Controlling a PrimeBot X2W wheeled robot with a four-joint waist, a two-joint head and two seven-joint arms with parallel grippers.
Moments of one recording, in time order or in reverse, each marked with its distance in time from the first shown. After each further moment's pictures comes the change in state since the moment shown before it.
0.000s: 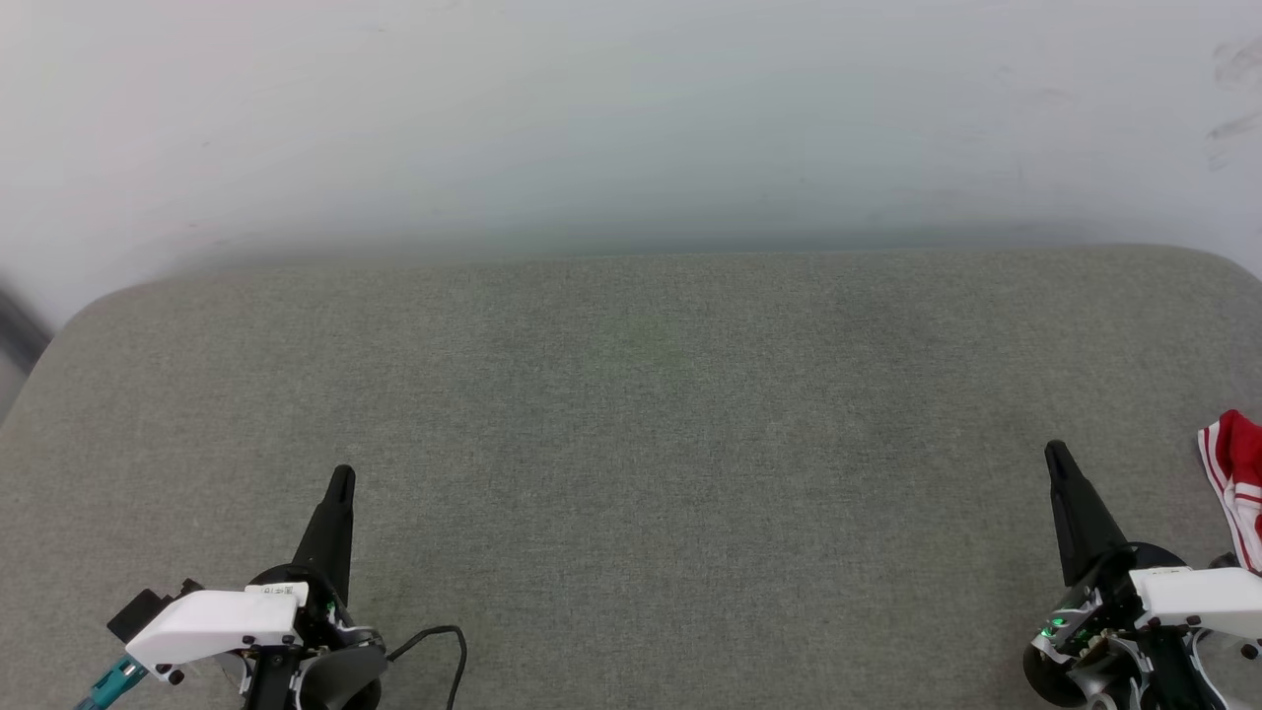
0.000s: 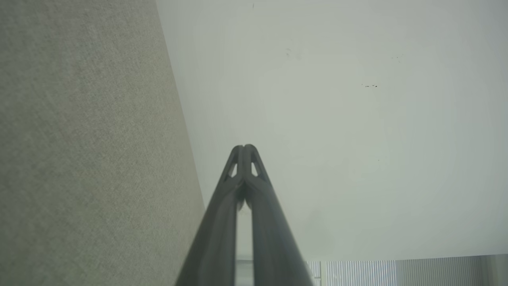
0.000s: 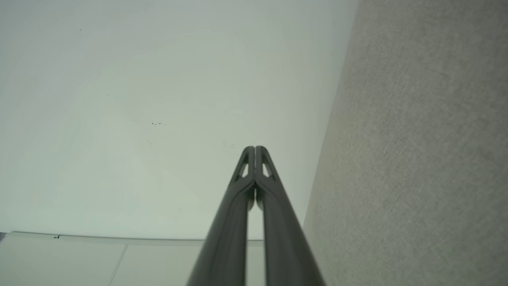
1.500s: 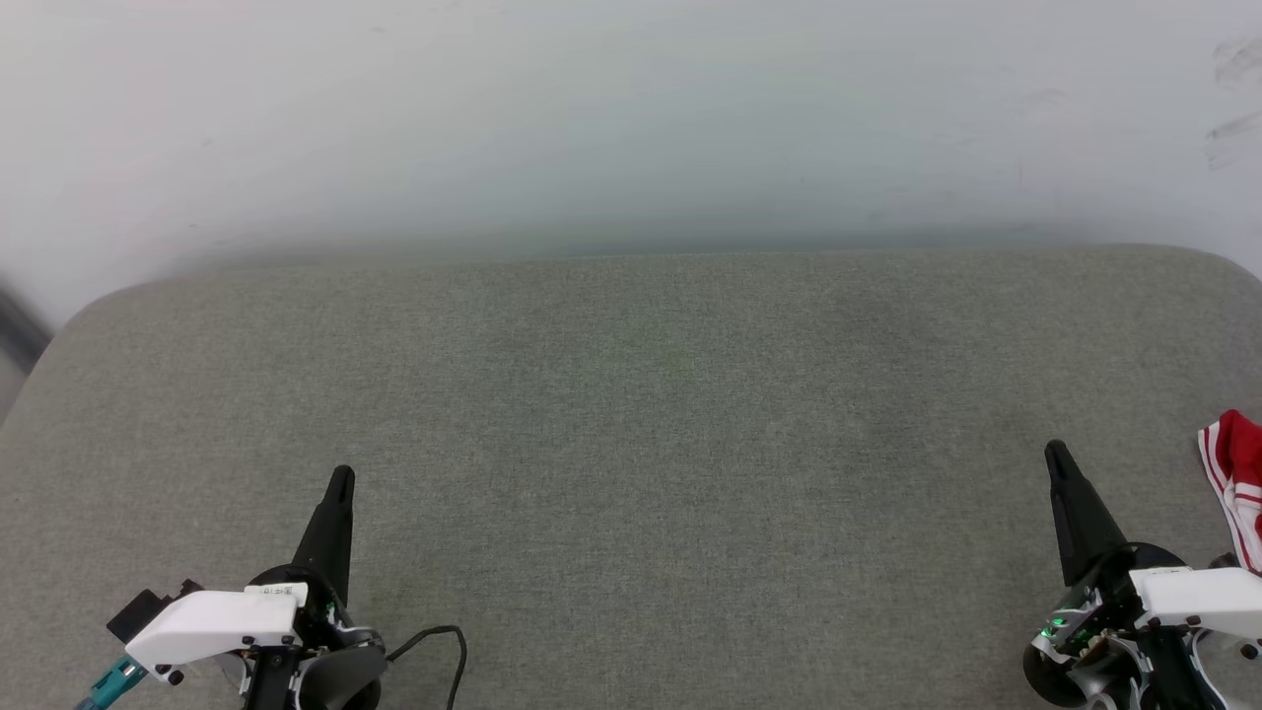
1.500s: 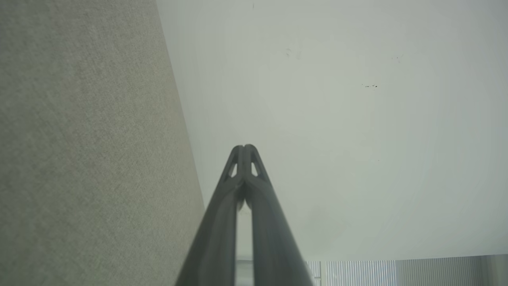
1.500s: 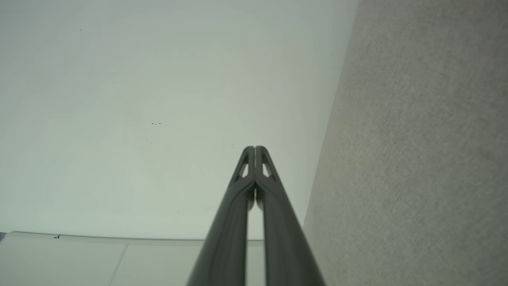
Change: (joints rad) left arm 0.000 -0.007 0.011 0.000 0.009 0.000 0.009; right arm 0.000 0.000 0.000 0.000 0.000 0.000 0.000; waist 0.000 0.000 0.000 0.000
